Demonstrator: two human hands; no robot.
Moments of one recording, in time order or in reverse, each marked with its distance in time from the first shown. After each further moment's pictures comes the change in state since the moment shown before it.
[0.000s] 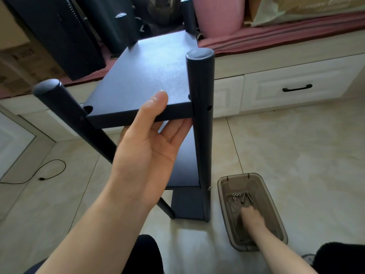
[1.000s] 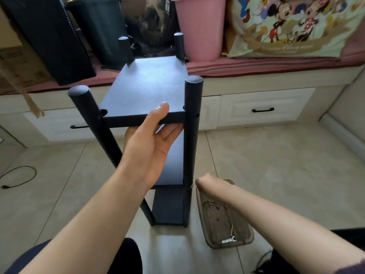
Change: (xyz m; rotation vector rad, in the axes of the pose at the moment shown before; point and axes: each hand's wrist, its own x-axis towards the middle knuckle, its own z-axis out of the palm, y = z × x) left_hand 0.006 -0.006 -0.010 -0.078 -0.009 -0.007; right_hand -0.075 -0.062 -0.168 -0.116 0.173 -0.563
